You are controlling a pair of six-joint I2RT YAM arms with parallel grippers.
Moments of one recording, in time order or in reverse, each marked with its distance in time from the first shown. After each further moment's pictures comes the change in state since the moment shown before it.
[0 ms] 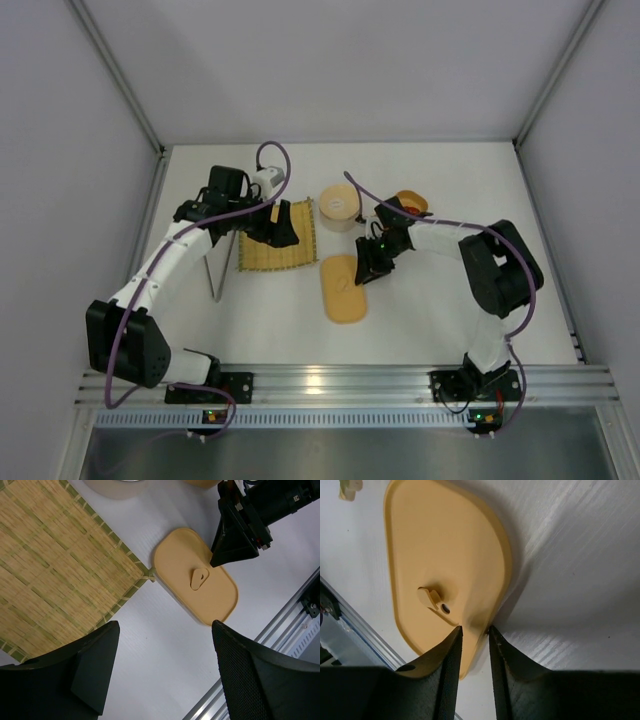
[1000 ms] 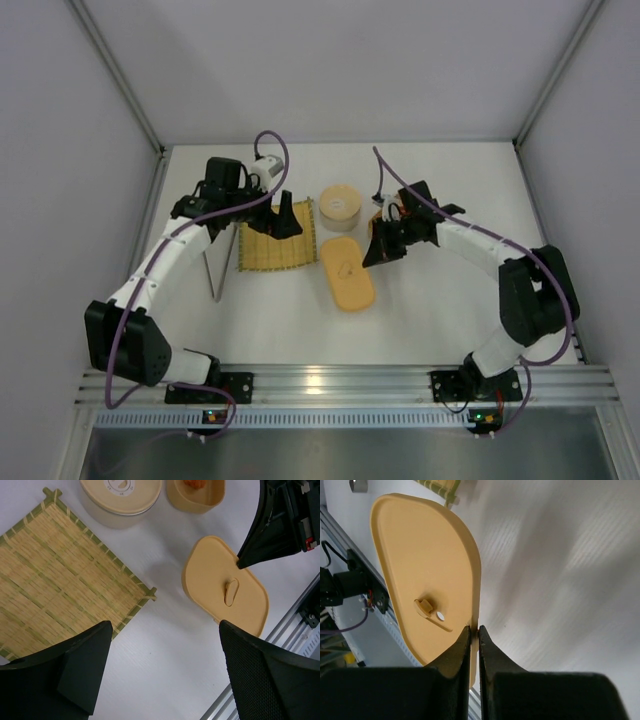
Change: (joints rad) left arm 0.005 0.005 0.042 0.040 0.016 0.001; right arm -0.060 -0.224 0.003 -0.047 -0.092 0.013
